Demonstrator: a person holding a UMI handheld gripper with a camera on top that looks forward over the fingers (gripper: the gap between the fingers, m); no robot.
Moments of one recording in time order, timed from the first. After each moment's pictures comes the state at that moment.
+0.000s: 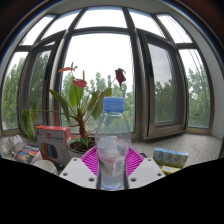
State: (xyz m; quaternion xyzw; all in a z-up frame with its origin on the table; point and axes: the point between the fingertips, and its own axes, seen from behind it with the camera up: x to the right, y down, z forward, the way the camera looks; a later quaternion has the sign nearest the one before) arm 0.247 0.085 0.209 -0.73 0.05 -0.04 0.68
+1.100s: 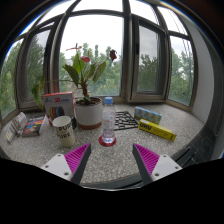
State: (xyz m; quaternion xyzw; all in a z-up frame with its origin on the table) arm 0.203 -0.139 0.142 -0.84 0.11 -0.09 0.53
